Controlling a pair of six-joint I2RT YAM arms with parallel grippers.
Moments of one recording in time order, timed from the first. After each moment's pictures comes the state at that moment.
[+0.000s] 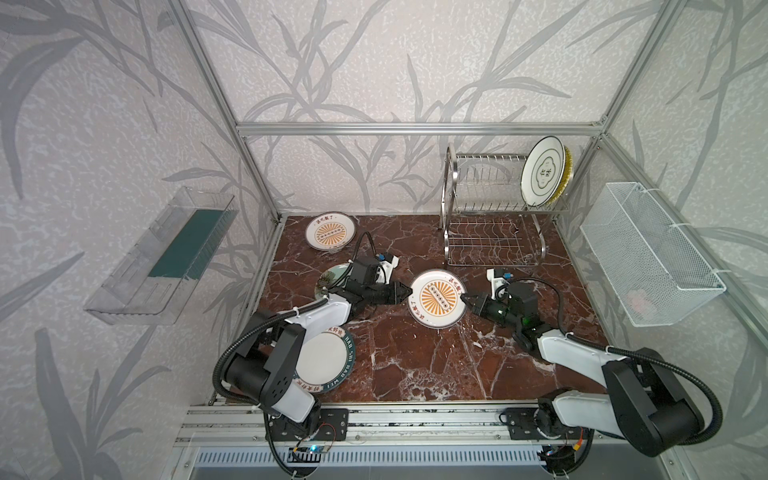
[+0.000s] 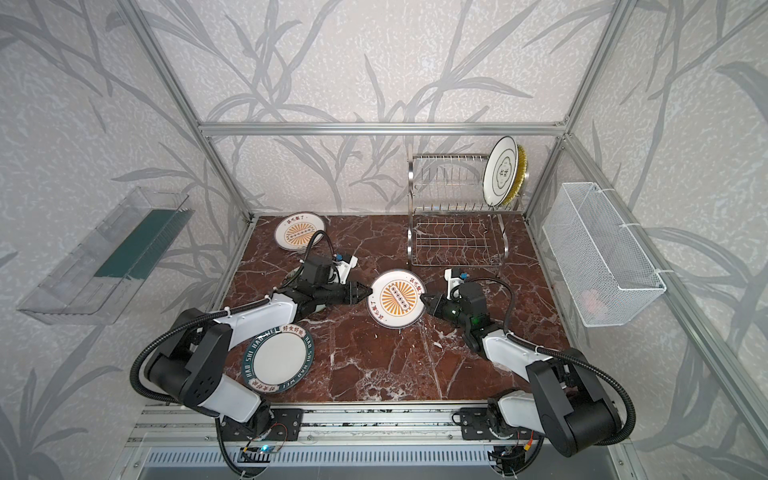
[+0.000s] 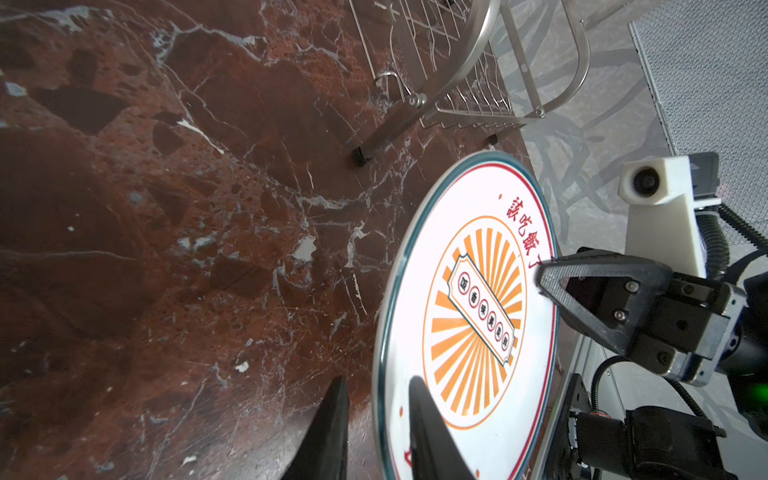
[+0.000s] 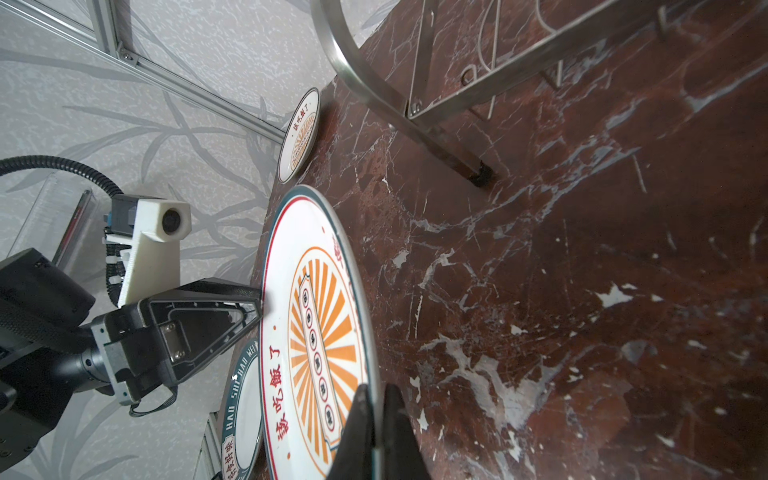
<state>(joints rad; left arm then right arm) -0.45 1.56 0.80 0.09 0.54 -0.50 0.33 1.29 0.39 0.47 -0.45 0.82</state>
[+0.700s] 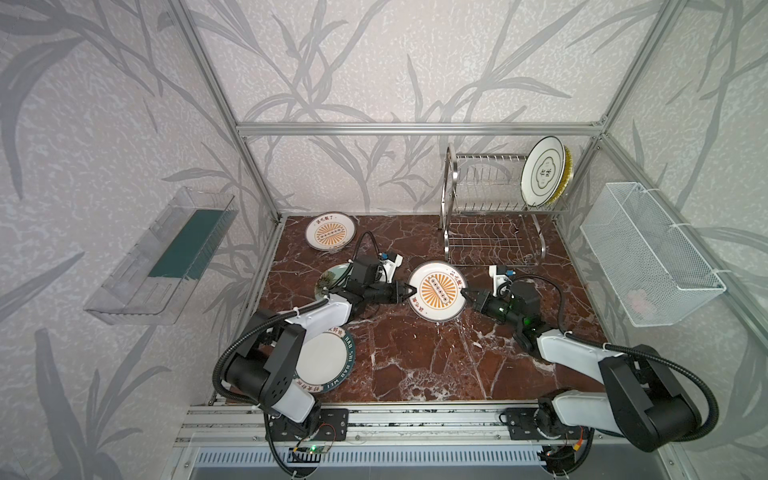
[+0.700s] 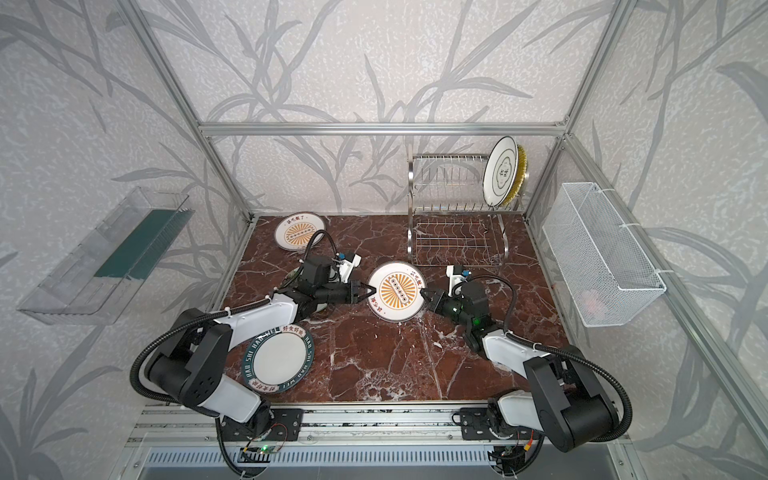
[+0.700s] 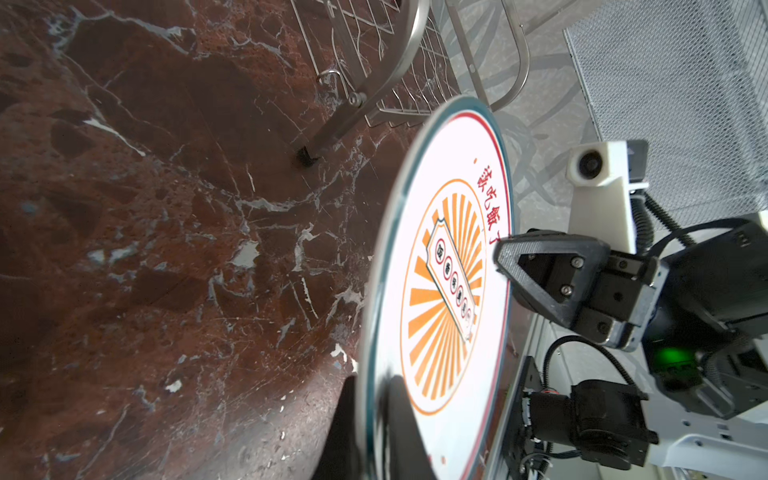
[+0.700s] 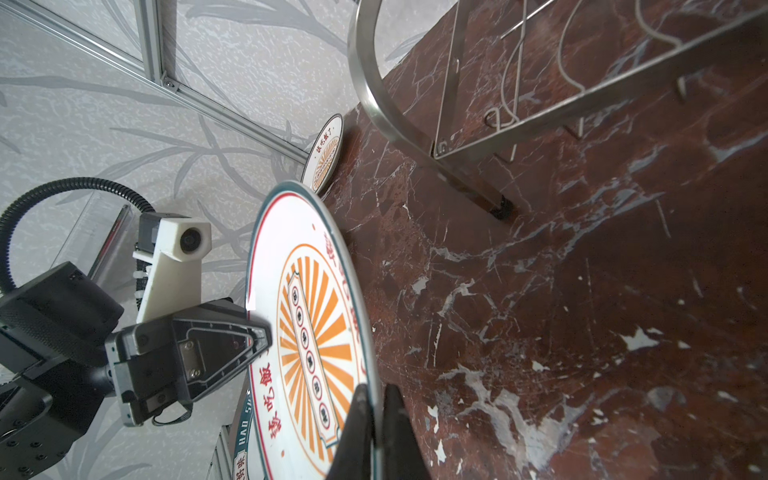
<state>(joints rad) -0.45 1.56 0.80 0.16 0.64 -0.55 0.33 1.31 0.38 0.60 -0.46 0.85</state>
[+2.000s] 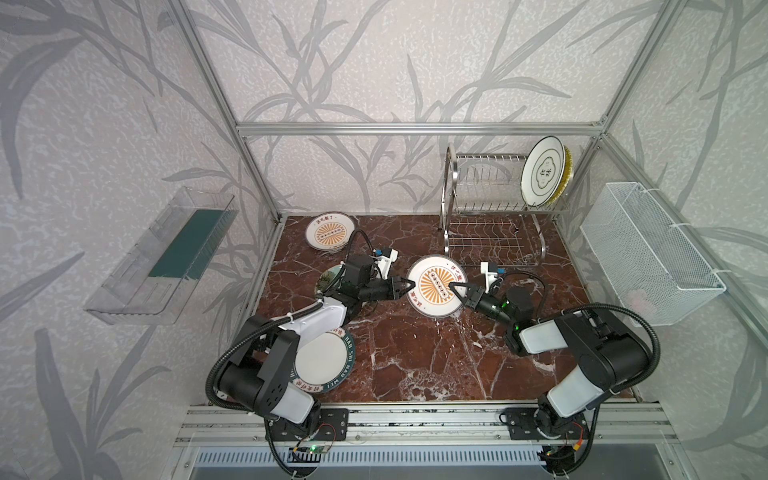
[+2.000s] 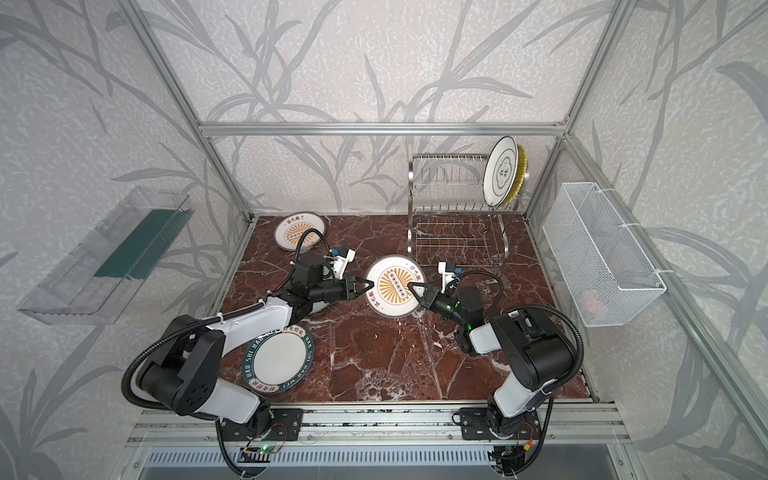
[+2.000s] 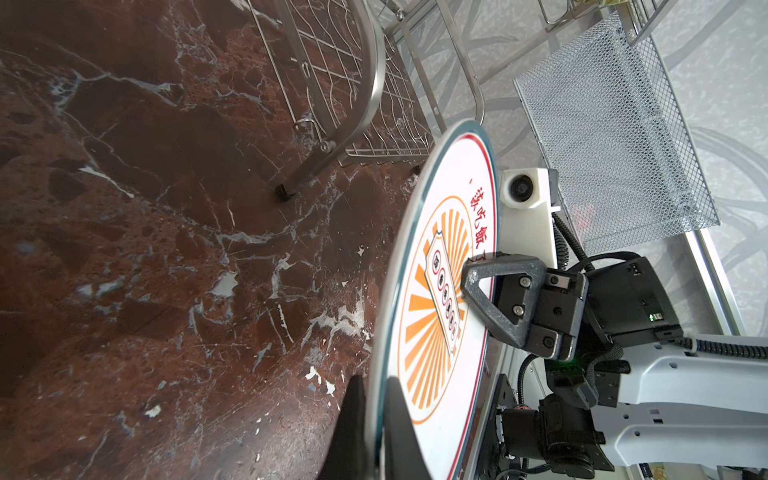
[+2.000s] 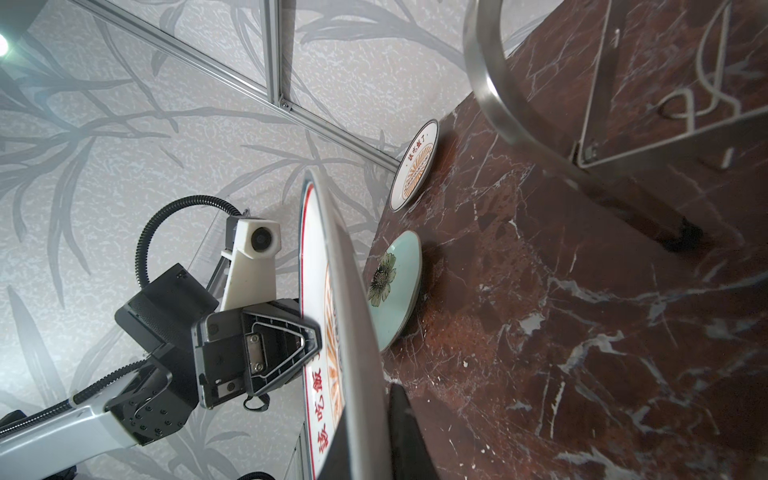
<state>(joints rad) -0.44 1.51 0.76 0.27 0.67 -0.63 0.36 1.65 0.36 1.25 -0.59 1.09</state>
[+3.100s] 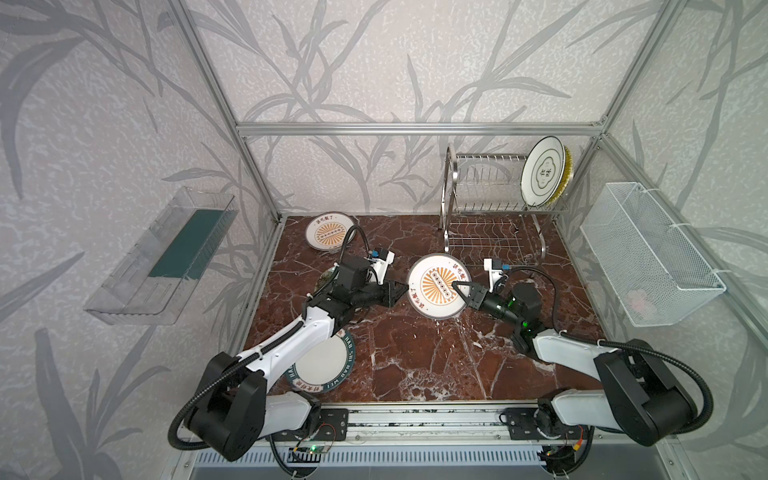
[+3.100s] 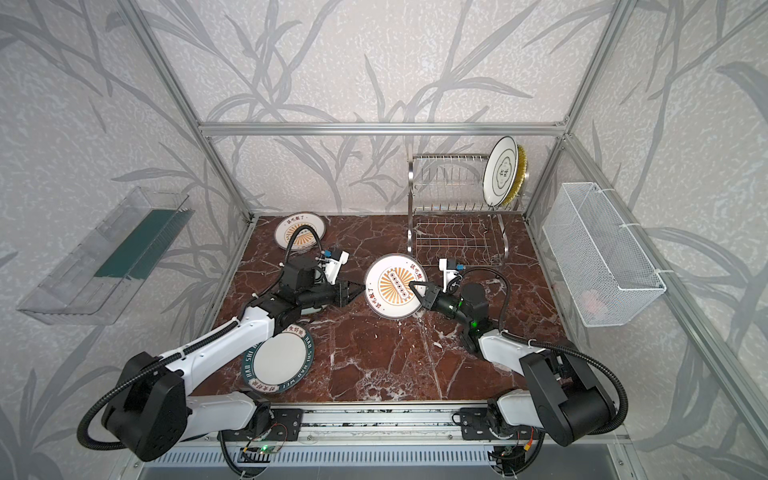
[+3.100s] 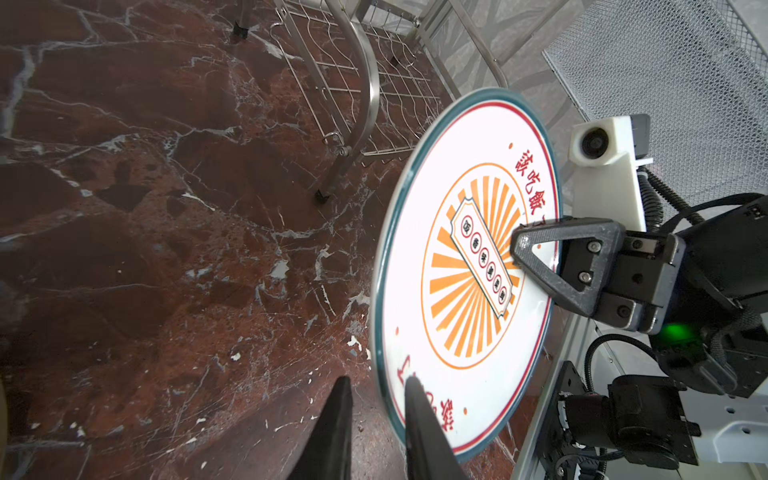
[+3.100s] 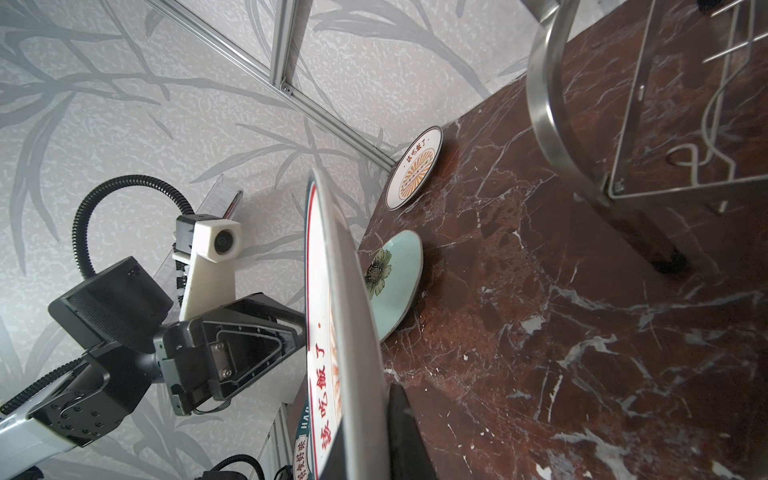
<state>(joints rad) -0.47 1.27 0.78 -0.05 0.47 -0.41 0.36 1.34 0.39 0.85 -0.57 0.91</state>
